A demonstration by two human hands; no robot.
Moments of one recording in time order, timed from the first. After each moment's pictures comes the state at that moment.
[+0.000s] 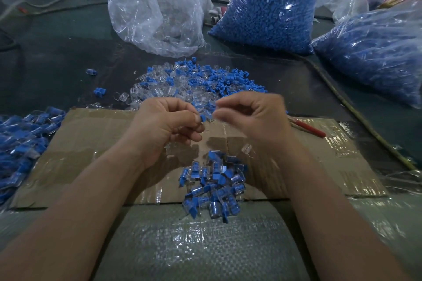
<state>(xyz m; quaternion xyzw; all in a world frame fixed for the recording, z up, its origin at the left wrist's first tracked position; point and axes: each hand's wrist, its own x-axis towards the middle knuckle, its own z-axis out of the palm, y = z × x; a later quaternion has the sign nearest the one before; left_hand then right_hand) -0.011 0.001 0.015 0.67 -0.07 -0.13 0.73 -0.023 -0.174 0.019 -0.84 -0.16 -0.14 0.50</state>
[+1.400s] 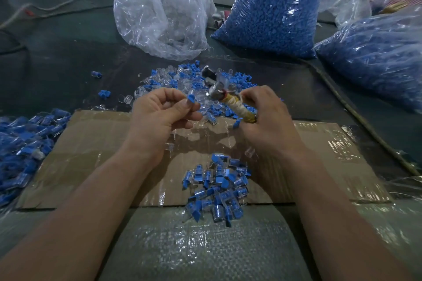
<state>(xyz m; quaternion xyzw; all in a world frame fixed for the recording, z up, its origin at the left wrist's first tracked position) -0.002 0.001 0.004 0.60 -0.08 0.00 0.79 -0.014 -0.185 0.017 -0.95 -0.07 -0.14 0.27</state>
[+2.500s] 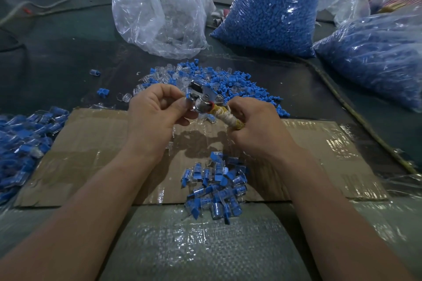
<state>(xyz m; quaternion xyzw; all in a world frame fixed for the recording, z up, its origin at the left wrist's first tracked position) -0.005 -0.002 0.003 0.67 -0.11 0.10 0.72 -0.018 -0.173 0.021 -0.96 -0.11 -0.06 0.24</state>
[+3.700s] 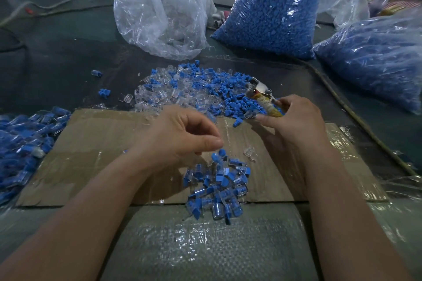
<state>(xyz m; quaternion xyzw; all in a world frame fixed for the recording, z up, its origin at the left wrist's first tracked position) -0.020 -0.001 0.012 0.73 -0.22 -0.13 0.63 0.000 -0.235 0.010 -0.96 0.16 -0.12 0.19</state>
